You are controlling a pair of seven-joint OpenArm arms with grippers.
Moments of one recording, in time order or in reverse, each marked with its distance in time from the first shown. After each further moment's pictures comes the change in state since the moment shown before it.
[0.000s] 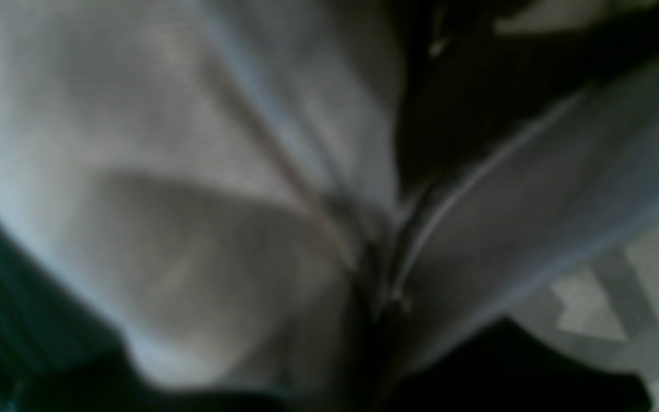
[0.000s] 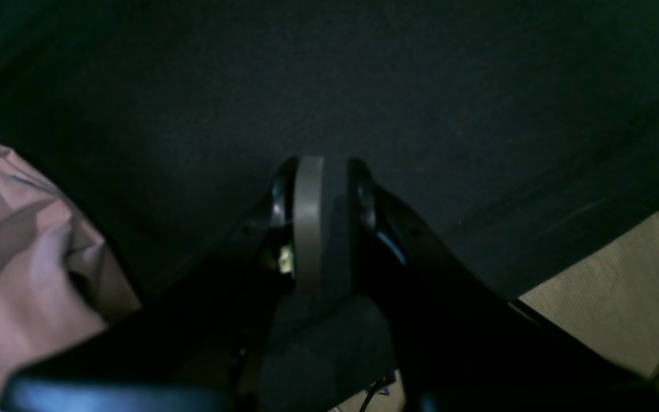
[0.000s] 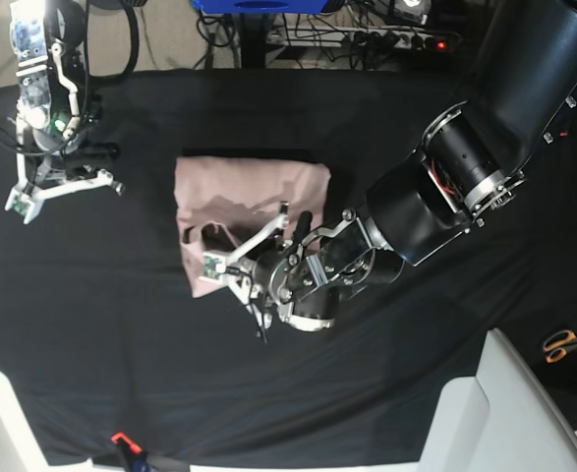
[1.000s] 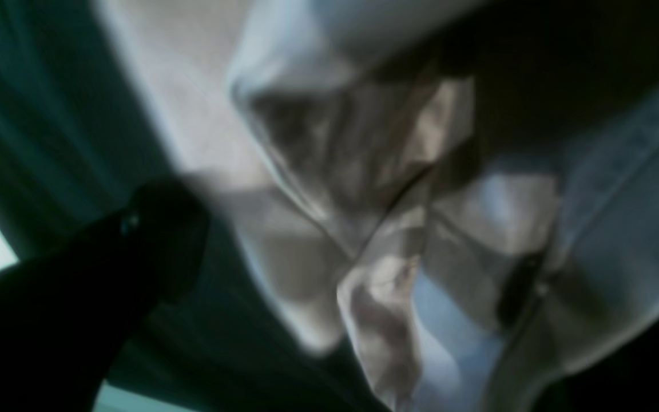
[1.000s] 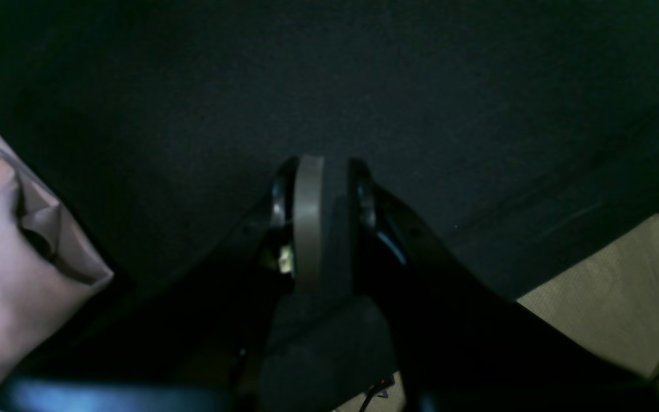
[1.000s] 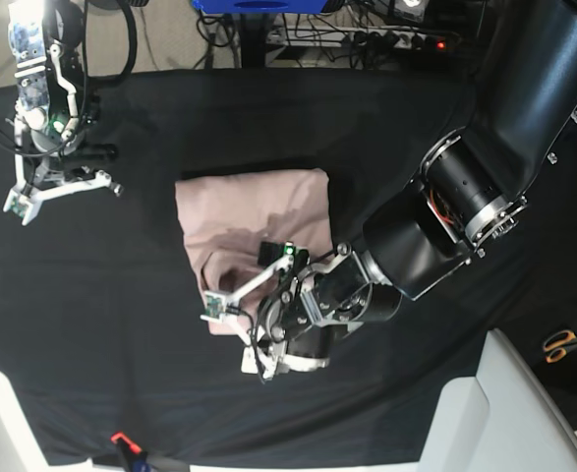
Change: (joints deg) left arm -5.6 1.2 -0.5 0.1 -0.5 0.1 10.4; right arm 0.2 0.3 0.0 0.0 0.0 0.0 0.0
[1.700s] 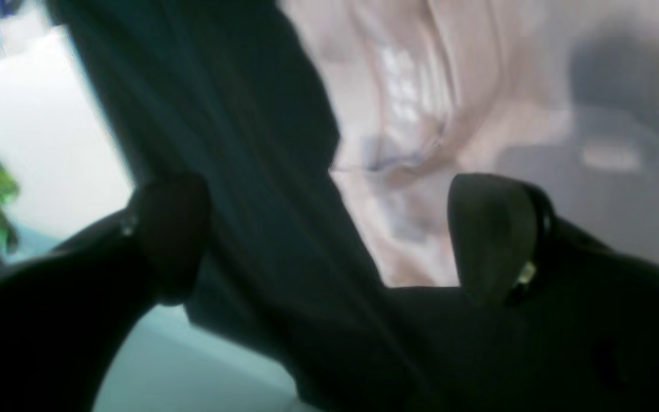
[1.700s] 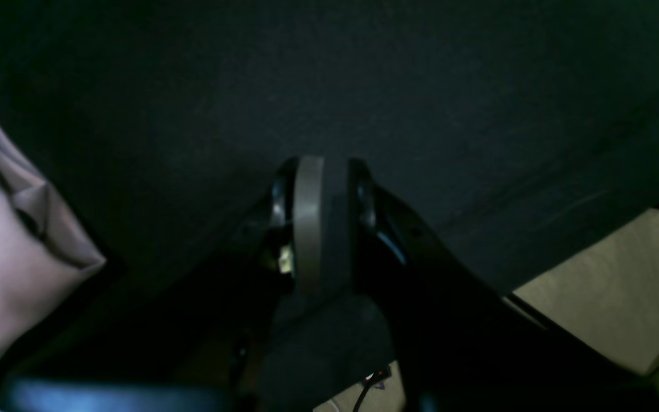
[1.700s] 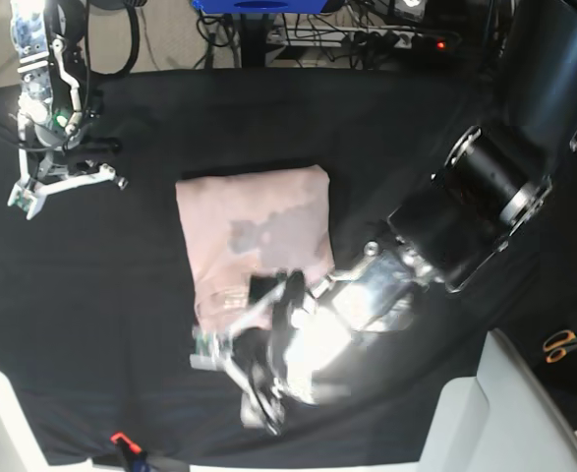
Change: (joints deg) left arm 3.4 -6.3 -12.6 29.8 -4.7 -0.2 20.7; right arm -0.8 -0.2 -0.7 0.1 0.0 0.0 -0.2
